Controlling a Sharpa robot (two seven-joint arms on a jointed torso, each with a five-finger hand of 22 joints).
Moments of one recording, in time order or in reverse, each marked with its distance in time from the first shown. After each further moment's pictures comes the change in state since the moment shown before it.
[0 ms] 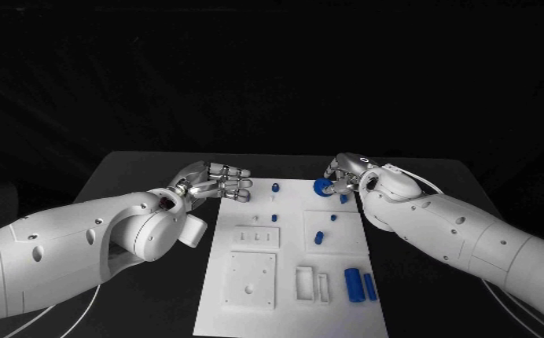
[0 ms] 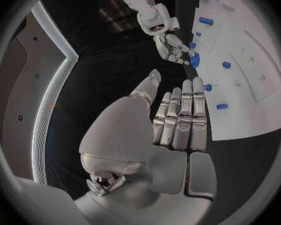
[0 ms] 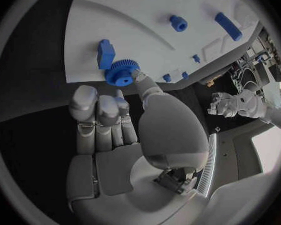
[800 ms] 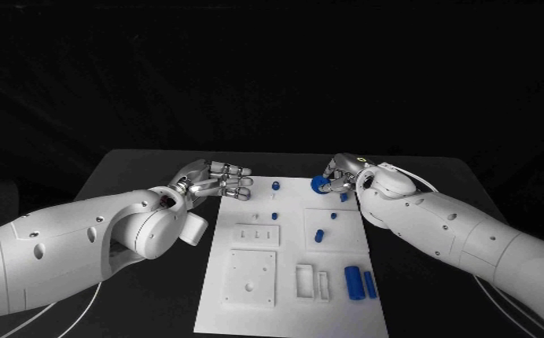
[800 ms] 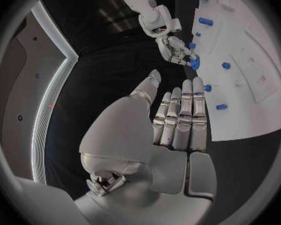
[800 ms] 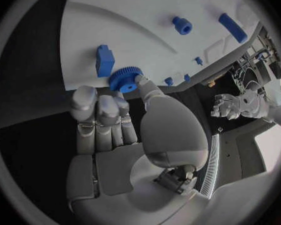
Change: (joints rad) left arm 0.000 0.002 0.000 -0.001 -0.002 0.003 -0.003; left_hand -0.004 0.004 0.000 0.000 0.000 0.000 0.000 0.000 0.000 0.000 0.000 0.000 0.000 0.000 0.000 0.000 0.000 -0.001 -0.004 -0.004 0.000 -0.003; right arm 0.002 0.039 0.000 -0.058 0.011 0.030 0.005; right_hand -0.009 0.009 0.008 0.009 -0.004 0.002 0.002 0.000 0.000 0.000 0.000 -0.004 -0.003 0.000 0.000 0.000 0.000 0.000 0.000 0.000 0.000 0.000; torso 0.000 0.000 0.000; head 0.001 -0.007
